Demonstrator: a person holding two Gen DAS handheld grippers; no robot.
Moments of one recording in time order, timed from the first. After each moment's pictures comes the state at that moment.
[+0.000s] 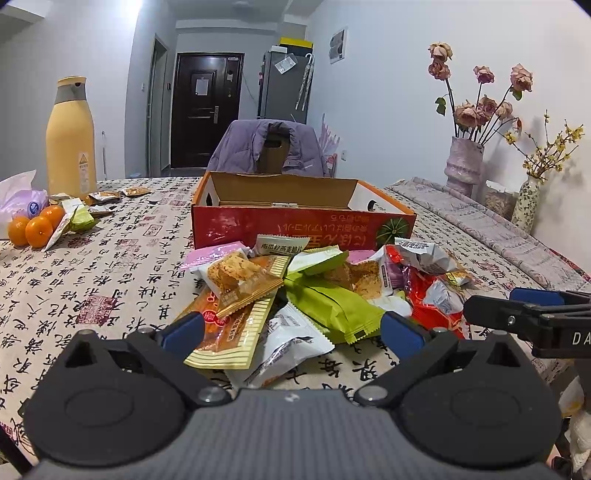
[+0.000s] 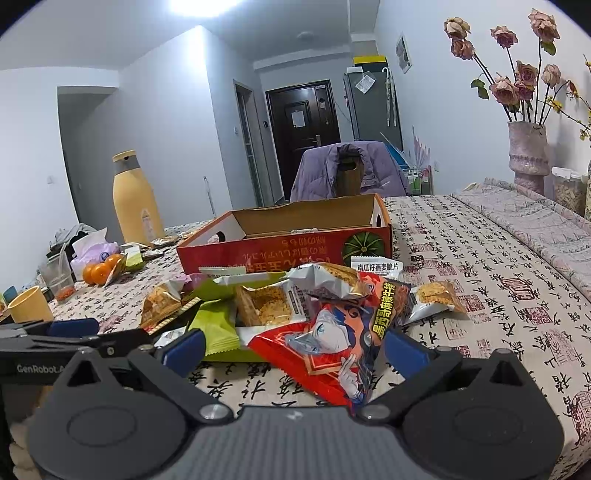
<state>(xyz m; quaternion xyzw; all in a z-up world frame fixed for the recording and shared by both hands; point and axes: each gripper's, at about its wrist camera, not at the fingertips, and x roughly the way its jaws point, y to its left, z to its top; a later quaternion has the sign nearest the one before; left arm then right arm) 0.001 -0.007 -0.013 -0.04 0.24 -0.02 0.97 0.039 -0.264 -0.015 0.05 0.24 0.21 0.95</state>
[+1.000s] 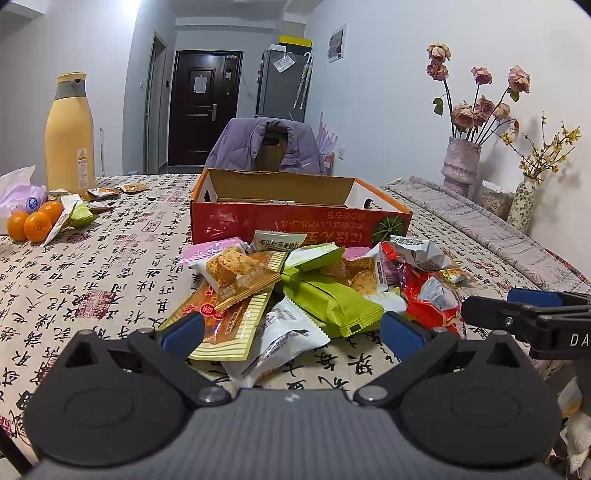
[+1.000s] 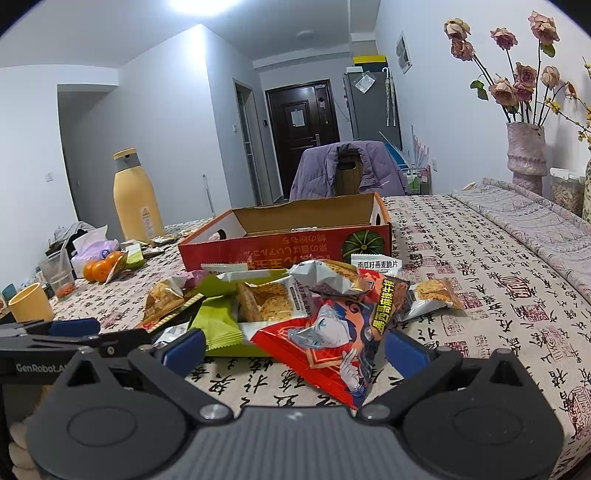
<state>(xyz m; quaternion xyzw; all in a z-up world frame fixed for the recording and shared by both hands) -0.005 -0.008 -0.014 -0.04 0.24 -0.03 0.97 0.033 -0.265 -0.015 0.05 0.24 0.21 0.95</state>
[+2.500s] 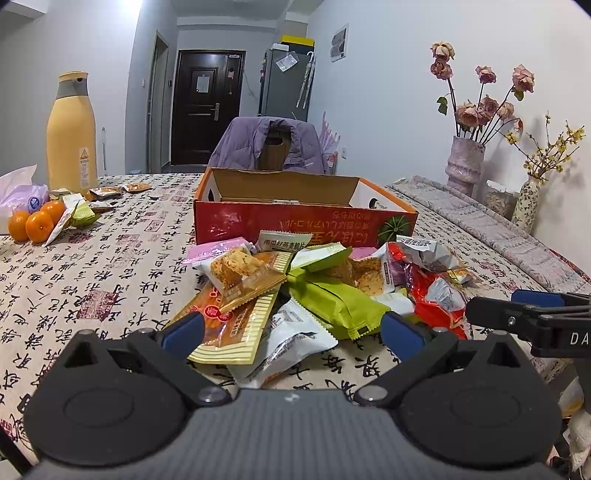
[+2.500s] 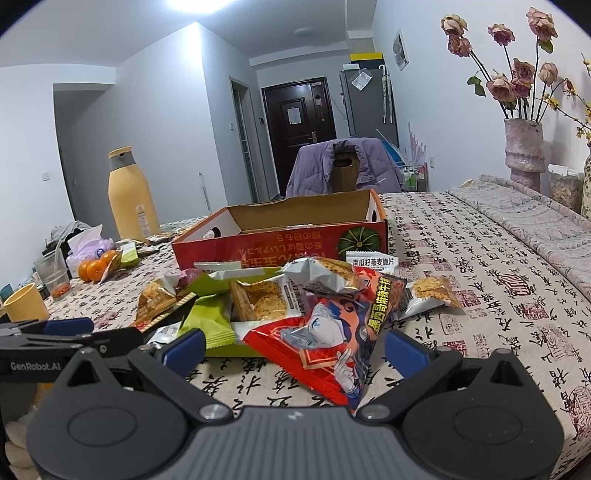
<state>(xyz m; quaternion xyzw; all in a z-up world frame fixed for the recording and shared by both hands) 0.002 -0.003 -0.016 -0.04 0.24 -0.02 0.97 0.035 -0.265 -0.016 0.05 0.24 0.20 0.95</state>
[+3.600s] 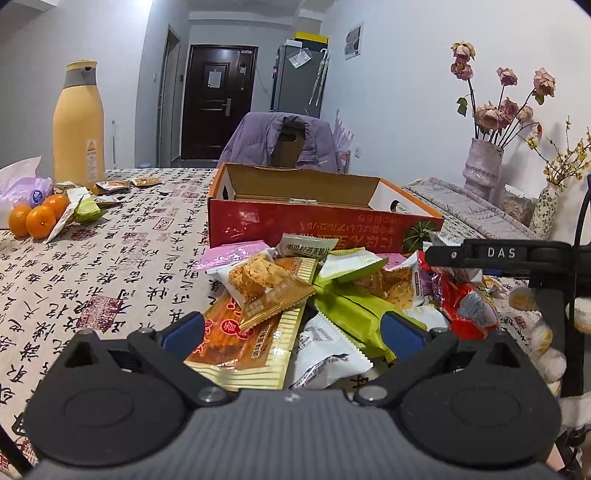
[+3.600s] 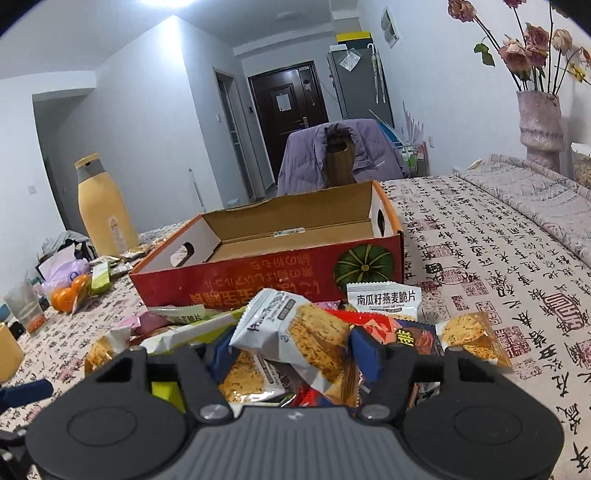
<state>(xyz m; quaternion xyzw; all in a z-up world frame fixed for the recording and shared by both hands) 0.031 0.013 -0.023 -0.05 0.25 -0.01 0.97 0.154 -0.244 -0.025 0.08 0.27 0.20 0.94</state>
